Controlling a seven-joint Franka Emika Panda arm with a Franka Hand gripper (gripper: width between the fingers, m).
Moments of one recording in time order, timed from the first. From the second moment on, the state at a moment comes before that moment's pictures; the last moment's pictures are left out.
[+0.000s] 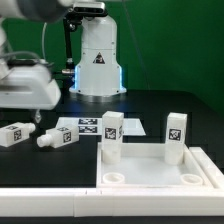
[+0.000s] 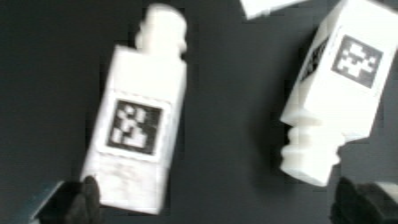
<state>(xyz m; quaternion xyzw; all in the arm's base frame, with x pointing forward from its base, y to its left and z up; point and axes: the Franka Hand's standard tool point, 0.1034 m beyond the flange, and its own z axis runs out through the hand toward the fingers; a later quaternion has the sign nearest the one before) 0.449 -0.197 0.051 -0.92 0.20 0.31 0.11</state>
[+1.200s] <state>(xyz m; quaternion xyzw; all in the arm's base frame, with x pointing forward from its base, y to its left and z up) 0.428 -0.197 0.016 -0.85 0.21 0.46 0.17</state>
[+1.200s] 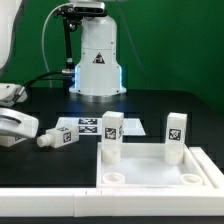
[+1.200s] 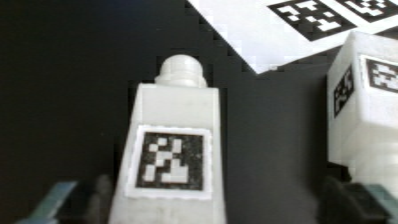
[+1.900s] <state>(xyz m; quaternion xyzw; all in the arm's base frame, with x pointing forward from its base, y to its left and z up) 0.469 -0.175 0.073 -0.89 0.16 0.40 0.17</state>
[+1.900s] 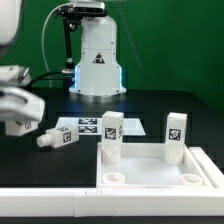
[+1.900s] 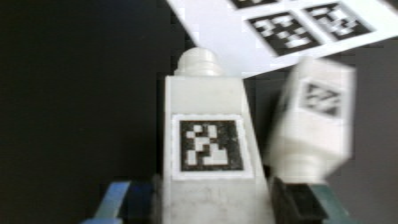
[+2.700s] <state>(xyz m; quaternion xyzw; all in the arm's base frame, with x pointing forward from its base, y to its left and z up) 0.572 -0.134 0.147 -0.98 0.10 0.07 0.12</state>
